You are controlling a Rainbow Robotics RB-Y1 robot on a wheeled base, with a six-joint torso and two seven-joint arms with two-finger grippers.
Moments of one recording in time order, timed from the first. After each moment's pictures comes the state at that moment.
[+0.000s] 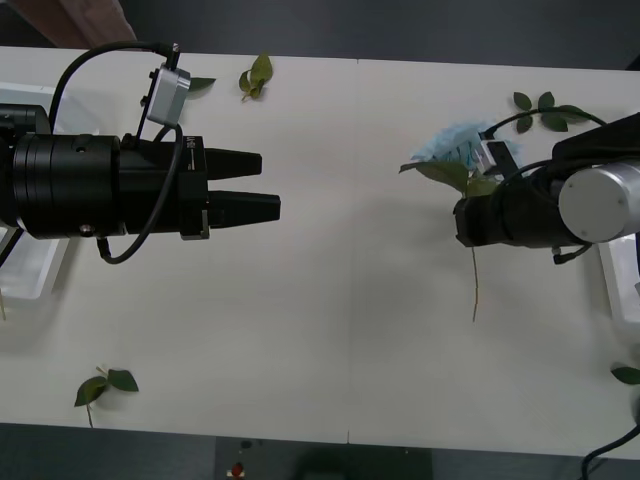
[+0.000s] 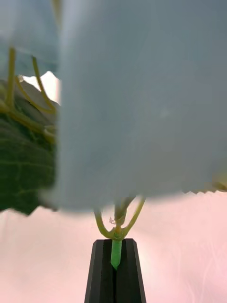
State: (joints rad) right arm -0.36 -0.52 0.07 -1.80 -0.73 1.38 1.50; left arm -0.31 0.70 -0.09 -1.97 1.83 1.08 -2.14
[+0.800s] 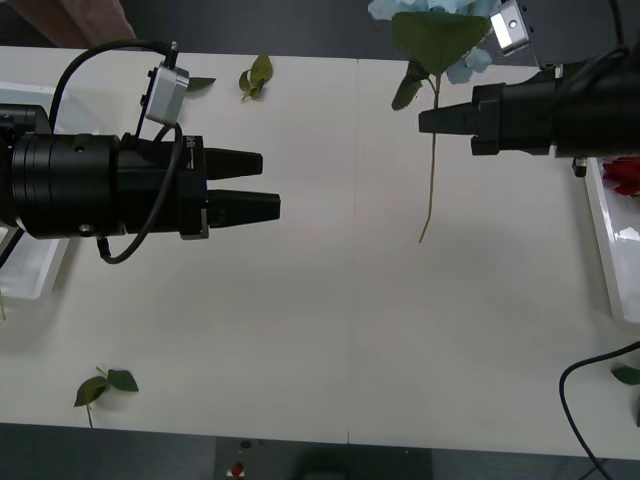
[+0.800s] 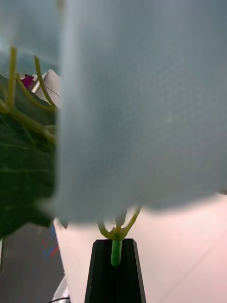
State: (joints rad) right arm -0.57 -0.52 -0.14 -1.64 -1.56 1.41 1.92; left arm -0.31 0.70 -0.09 -1.96 1.87 1.08 -2.14
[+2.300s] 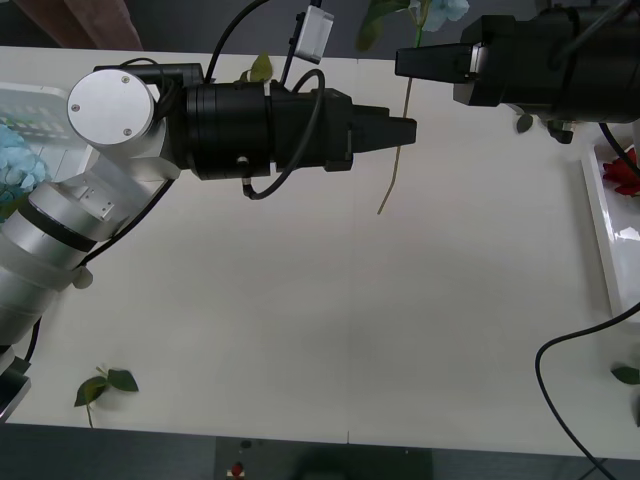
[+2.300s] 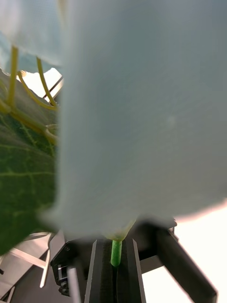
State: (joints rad) right arm -0.64 -0.47 -0.14 -1.63 -1.81 1.38 1.92; left arm -0.70 0.51 -0.43 -1.61 1.93 0.84 -2.14
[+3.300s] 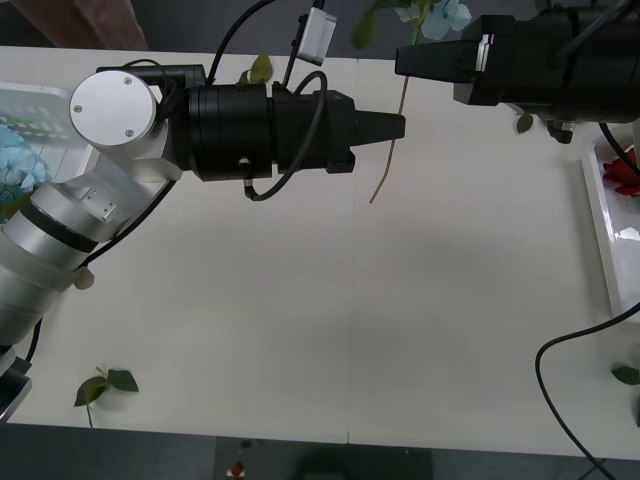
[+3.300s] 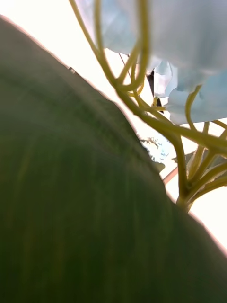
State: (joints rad) right arm -0.64 -0.47 -0.14 -1.63 -1.81 1.38 1.92; left arm -0.70 0.51 -0.43 -1.61 1.93 0.85 -2.14
